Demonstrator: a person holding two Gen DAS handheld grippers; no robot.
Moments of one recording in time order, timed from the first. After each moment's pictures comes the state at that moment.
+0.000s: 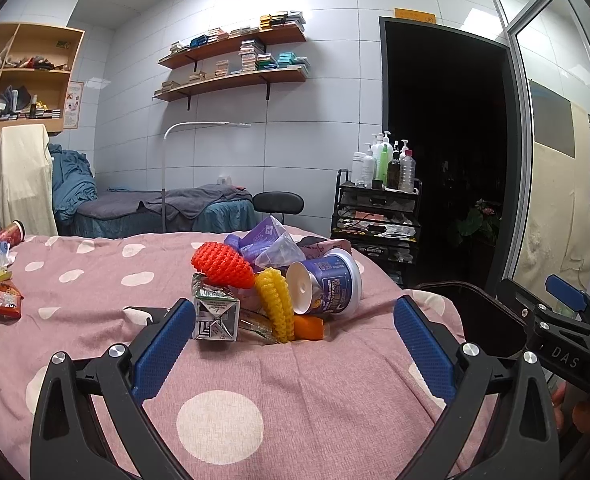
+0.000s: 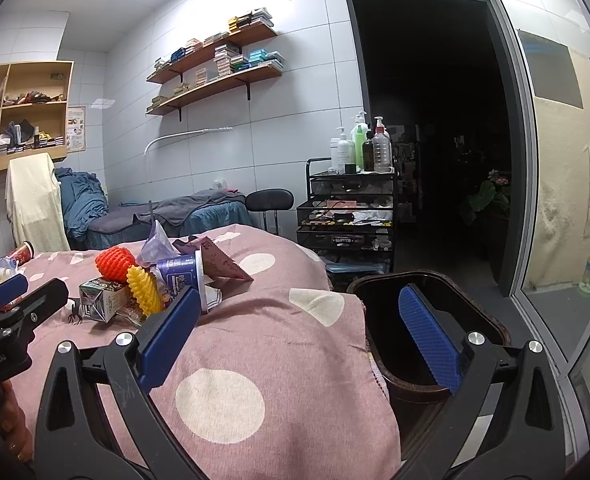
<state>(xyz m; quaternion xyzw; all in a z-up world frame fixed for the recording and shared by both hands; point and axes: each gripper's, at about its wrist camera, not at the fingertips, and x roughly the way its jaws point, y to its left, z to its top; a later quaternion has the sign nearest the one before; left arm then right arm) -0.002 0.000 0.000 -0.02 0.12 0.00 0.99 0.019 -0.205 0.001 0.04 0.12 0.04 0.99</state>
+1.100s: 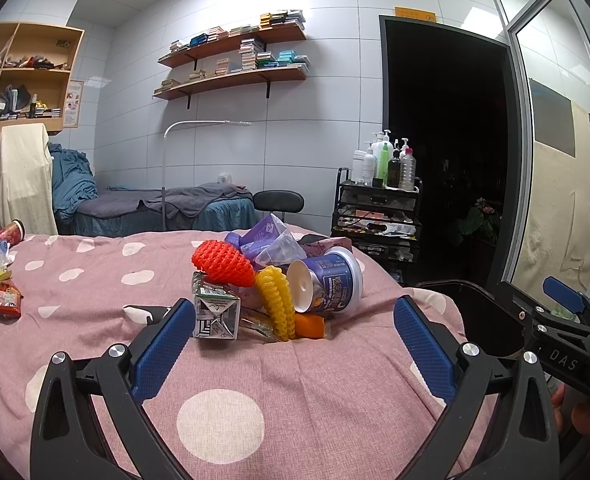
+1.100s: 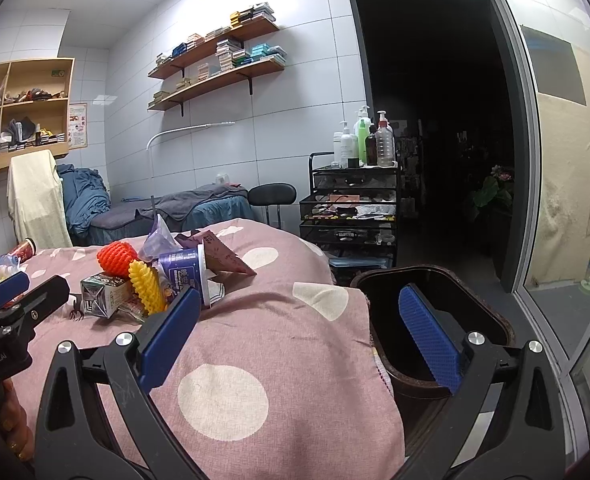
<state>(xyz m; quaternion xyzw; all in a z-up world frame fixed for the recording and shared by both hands) -0.001 0.000 -0.002 -0.02 0.12 0.00 0.99 0.022 -0.203 -0.003 0.04 0.13 0.05 0.99</state>
